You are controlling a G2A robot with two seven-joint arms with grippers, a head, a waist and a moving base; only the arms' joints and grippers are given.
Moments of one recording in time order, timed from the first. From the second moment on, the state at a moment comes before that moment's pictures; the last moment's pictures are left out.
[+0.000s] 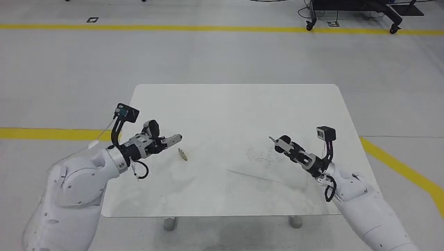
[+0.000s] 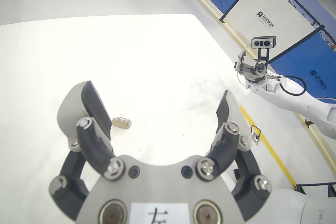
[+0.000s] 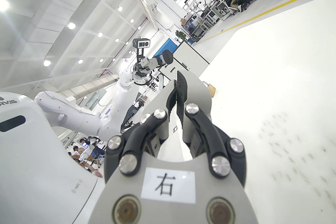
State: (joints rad) left arm 1.50 -1.10 -1.59 -1.88 0.45 -0.40 -0.85; right arm -1.40 -0.99 1.17 -1.26 0.26 -1.01 0.52
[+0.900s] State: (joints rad) left arm 1.26 -1.14 -1.16 -1.75 0.95 0.23 -1.17; right arm -1.40 -0.99 1.17 -1.26 0.26 -1.01 0.52
